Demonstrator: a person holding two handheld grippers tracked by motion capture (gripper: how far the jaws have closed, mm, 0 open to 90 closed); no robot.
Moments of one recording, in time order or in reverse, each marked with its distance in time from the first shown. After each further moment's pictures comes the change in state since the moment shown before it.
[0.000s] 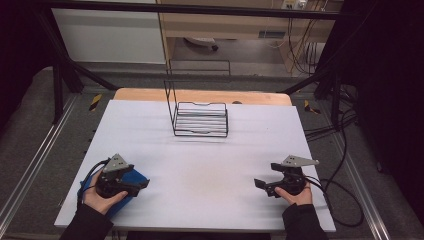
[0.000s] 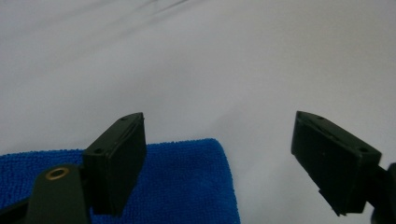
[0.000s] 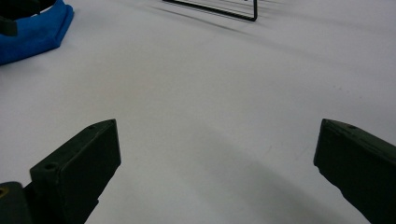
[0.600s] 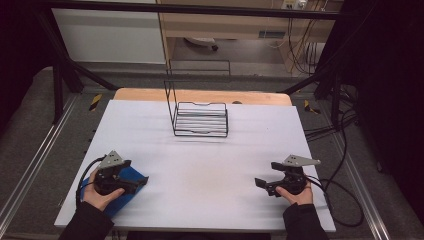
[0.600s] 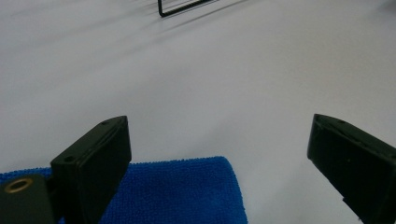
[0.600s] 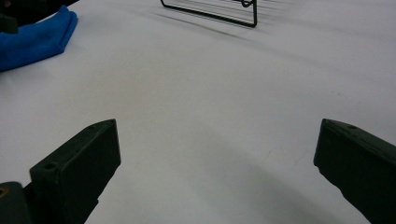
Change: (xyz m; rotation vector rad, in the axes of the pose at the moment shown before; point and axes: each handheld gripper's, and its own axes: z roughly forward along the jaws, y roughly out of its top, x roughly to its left) left arm 0.015 0.000 0.000 -0.089 -0.041 -0.036; right arm -0.001 0.001 -0.002 -0.020 0.007 0.003
